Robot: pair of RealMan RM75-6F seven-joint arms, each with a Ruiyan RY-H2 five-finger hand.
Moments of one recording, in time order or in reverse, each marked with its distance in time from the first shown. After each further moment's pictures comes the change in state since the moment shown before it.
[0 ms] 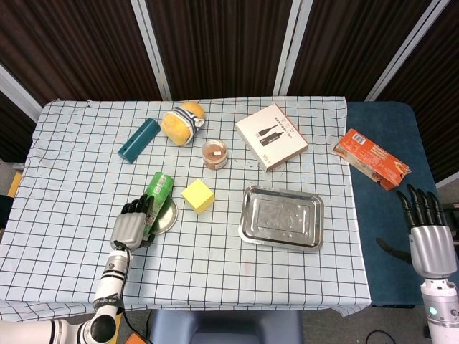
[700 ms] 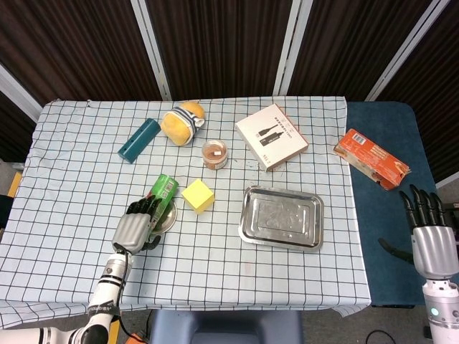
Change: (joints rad) left arm 0.040 0.057 -0.009 -0.120 0.122 -0.005 -0.025; right arm 0.002 0.015 -0.015 -0.027 0.027 0.002 -0.022
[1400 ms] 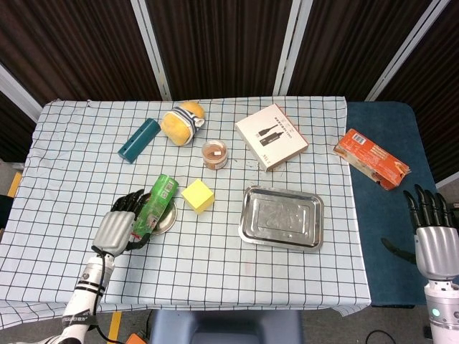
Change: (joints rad) left arm 0.115 0.155 -0.021 -0.128 0.199 -0.047 -0.120; right arm 0.011 0.005 -0.022 -0.021 0.038 0.031 -0.028
